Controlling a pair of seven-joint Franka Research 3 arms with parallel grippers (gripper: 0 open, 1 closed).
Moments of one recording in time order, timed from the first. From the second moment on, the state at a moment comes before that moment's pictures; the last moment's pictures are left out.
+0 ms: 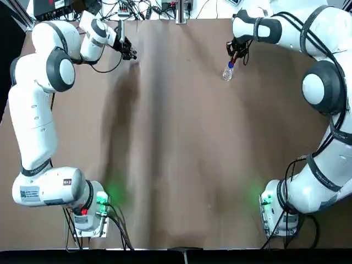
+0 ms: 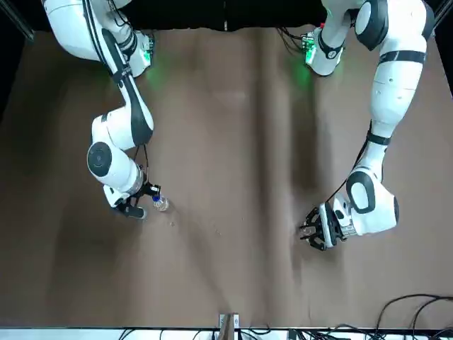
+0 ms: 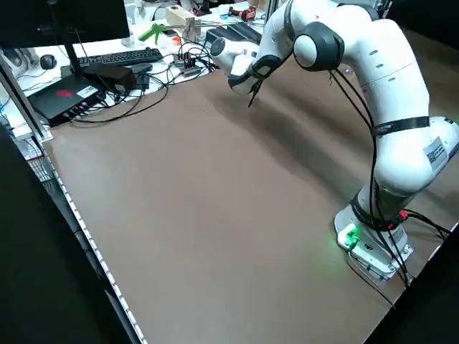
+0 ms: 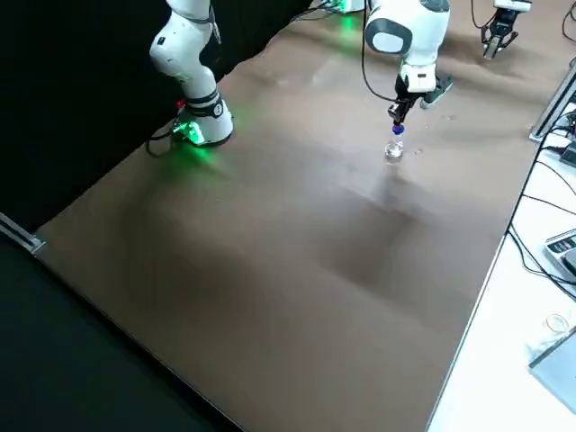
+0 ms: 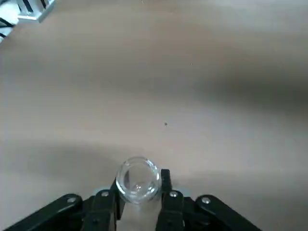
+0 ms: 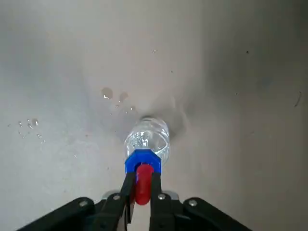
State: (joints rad) left arm 0.03 0.84 -0.18 -1.49 -0.83 2.27 1.96; right arm 0.32 0.45 -0.01 -1.78 0.11 2.18 0.41
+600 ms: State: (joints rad) left arm -0.10 0.74 -0.18 -1.49 -0.76 2.29 1.79; right arm 0.32 0.44 -0.01 -1.76 0.11 2.18 0.41
